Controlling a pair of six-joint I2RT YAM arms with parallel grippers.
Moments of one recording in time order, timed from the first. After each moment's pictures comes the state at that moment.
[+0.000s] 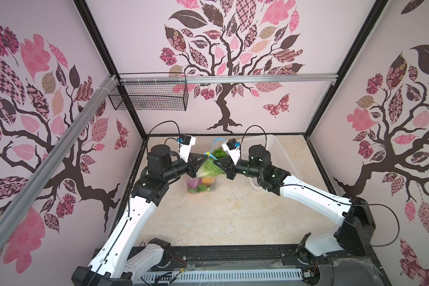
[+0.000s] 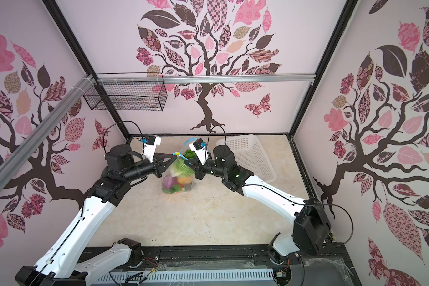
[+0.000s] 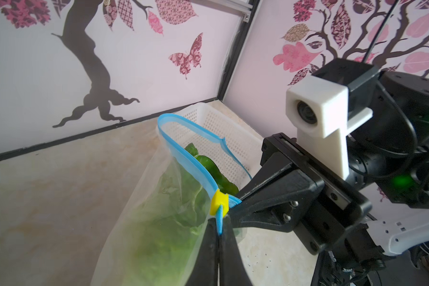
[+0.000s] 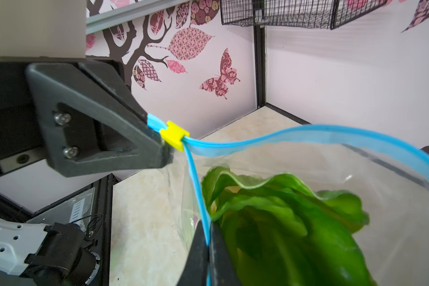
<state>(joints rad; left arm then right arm) -0.31 1.03 1.11 -0.34 0.59 -0.15 0.77 1.43 1.16 0.12 -0.39 0.14</state>
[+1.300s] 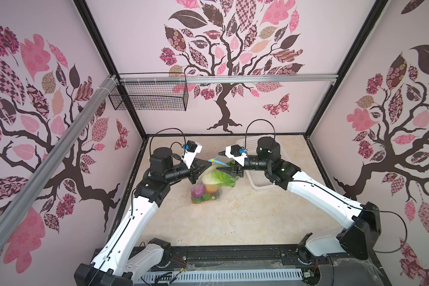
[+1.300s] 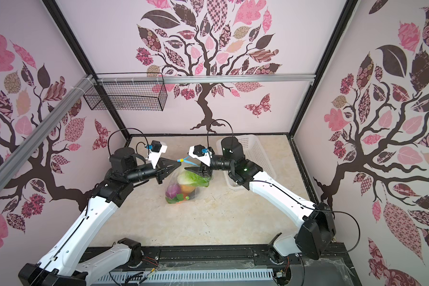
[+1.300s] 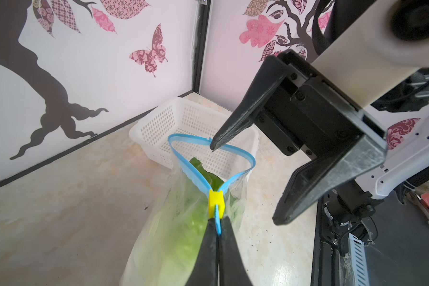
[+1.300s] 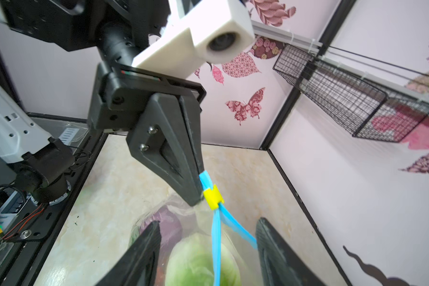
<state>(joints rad) -0.31 1.03 1.03 -0.31 0.74 0.03 0.68 1.43 1.27 -0.01 -0.69 -0.44</state>
